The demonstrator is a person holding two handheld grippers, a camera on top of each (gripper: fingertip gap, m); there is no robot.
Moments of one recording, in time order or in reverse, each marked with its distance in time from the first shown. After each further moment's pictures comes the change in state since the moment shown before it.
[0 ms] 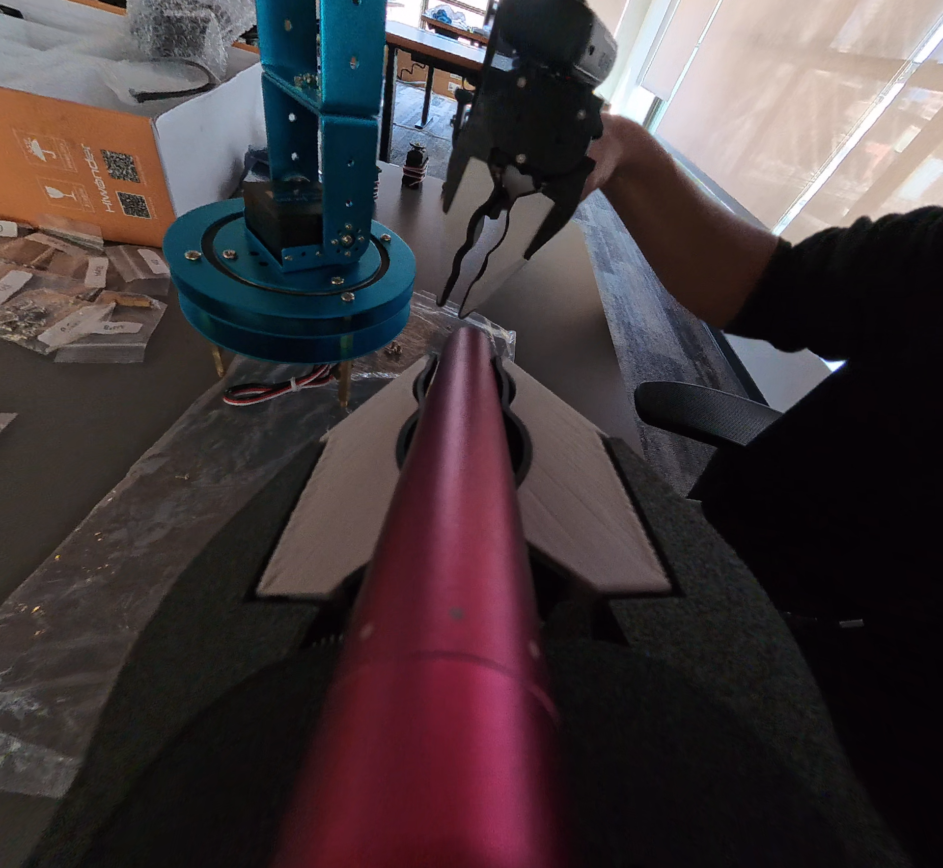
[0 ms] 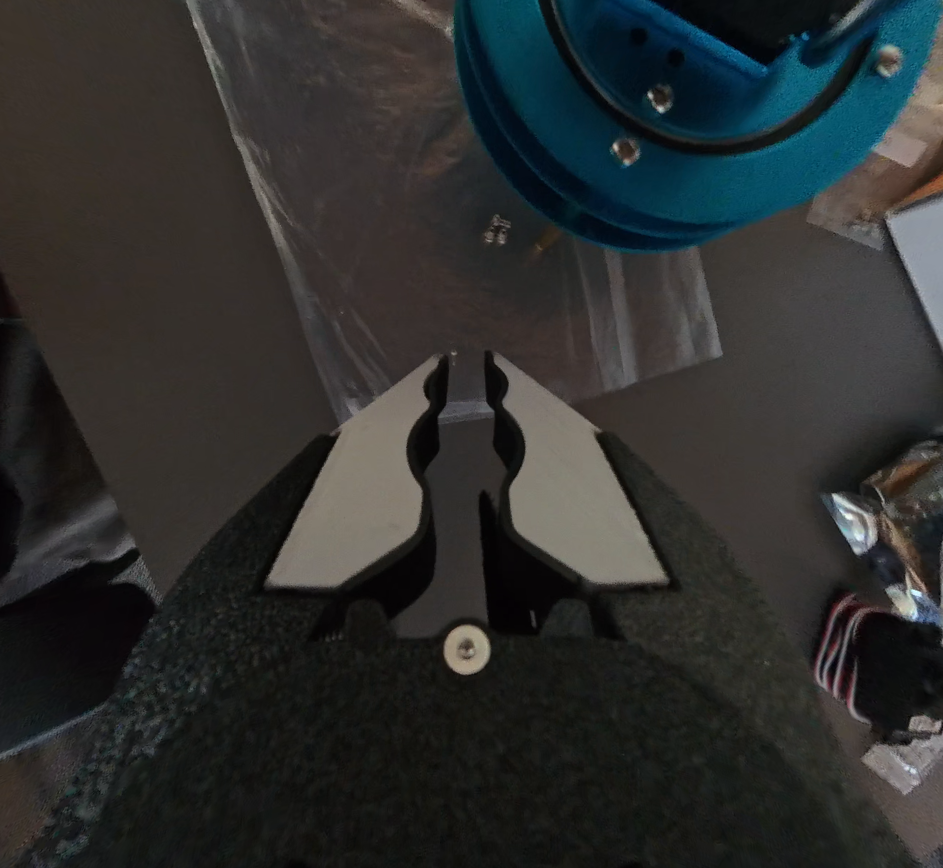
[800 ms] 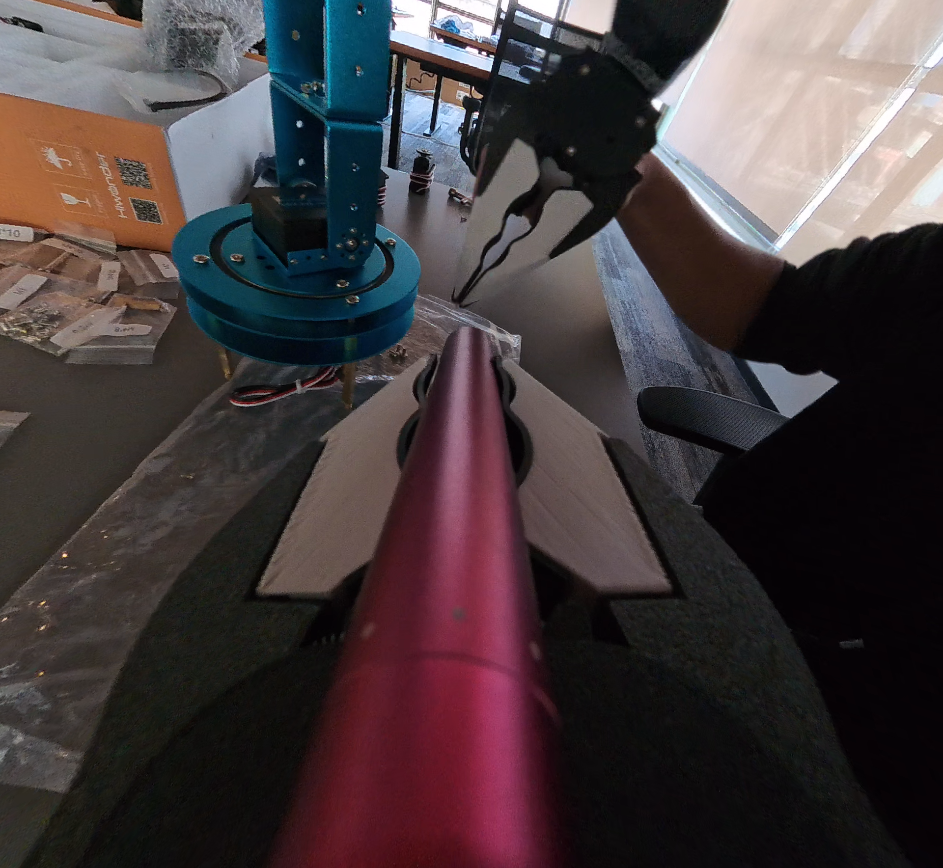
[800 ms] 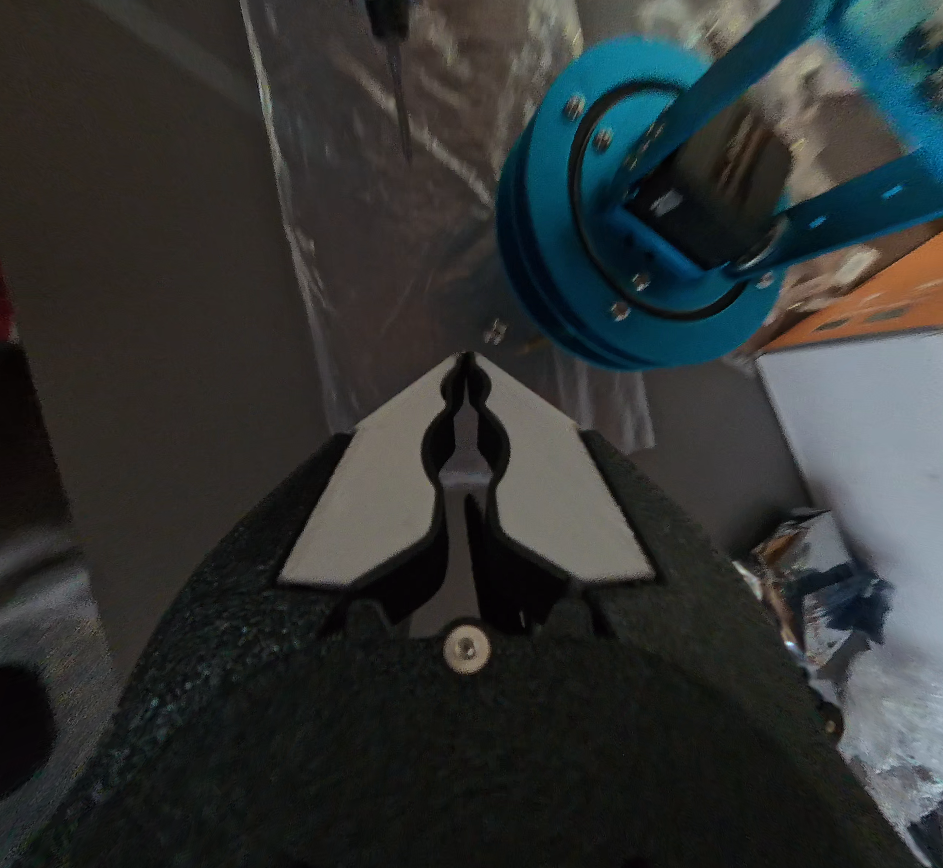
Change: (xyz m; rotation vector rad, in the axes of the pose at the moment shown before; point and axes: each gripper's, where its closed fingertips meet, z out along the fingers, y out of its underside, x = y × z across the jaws) left arm -0.001 -0.001 0.000 0.013 -0.016 0.005; right arm -0.009 -0.041 -0.012 0.159 0.133 -0.179
